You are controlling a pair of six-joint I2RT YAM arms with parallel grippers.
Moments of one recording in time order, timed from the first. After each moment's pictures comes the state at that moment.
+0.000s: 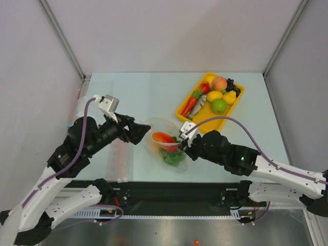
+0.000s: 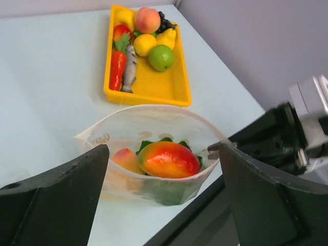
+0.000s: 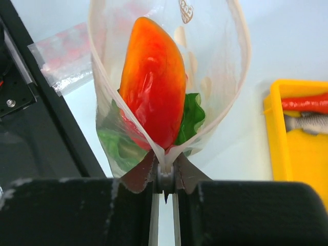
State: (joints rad) left arm -0.74 0.73 1.10 -0.55 -0.02 -0.42; right arm 1.18 0.96 0.91 -0.36 0.21 -0.01
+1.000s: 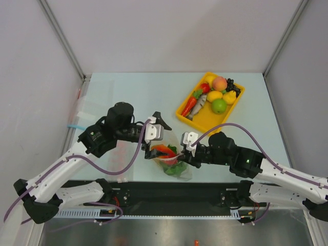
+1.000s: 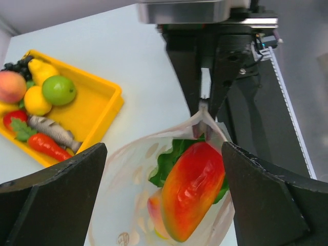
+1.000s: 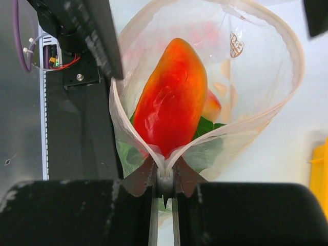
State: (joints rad) left arm -0.81 1.02 1.17 -0.57 0.70 0.52; right arm 1.12 0.85 0.82 -0.32 -0.18 -0.15
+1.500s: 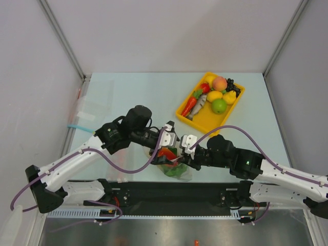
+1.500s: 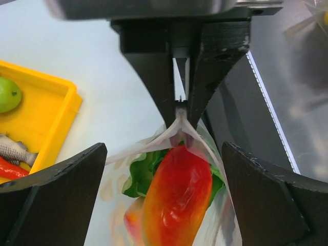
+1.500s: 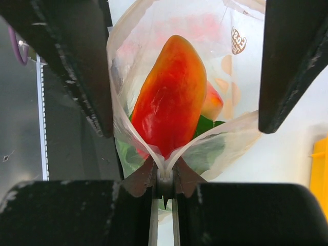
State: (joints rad) left arm -0.90 1.15 1.17 -0.63 0.75 0.59; right arm 1.17 0.85 0.82 -0.35 -0.12 -0.14
